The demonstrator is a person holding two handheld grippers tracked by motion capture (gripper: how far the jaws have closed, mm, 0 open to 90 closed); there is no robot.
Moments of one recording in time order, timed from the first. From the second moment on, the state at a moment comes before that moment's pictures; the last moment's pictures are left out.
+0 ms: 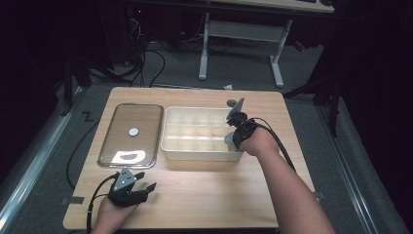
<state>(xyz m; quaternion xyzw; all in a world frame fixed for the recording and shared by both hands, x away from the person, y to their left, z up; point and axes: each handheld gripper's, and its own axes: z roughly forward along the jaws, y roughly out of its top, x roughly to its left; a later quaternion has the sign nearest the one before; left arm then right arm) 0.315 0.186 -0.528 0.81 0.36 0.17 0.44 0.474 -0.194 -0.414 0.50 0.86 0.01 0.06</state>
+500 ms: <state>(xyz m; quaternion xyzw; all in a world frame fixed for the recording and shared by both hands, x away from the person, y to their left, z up) 0.315 0.185 -0.529 0.81 0.36 0.17 0.44 0.476 -0.192 -0.437 0.51 0.86 0.02 0.05</state>
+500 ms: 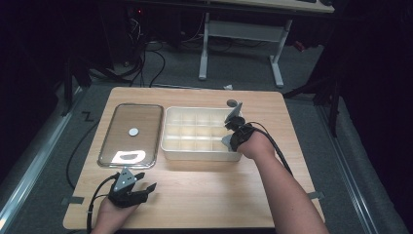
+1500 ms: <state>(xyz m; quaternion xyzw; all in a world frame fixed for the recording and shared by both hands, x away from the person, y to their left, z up) 0.316 0.184 -0.529 0.81 0.36 0.16 0.43 0.477 -0.190 -0.460 0.52 0.85 0.01 0.03</state>
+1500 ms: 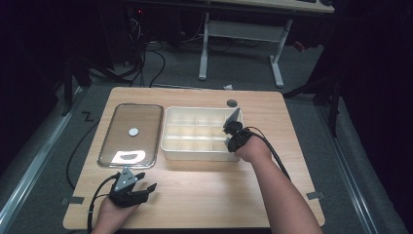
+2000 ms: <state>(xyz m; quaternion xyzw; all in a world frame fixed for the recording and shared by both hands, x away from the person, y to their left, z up) 0.317 0.185 -0.529 0.81 0.36 0.16 0.43 0.468 -0.193 -0.411 0.51 0.86 0.08 0.07</state>
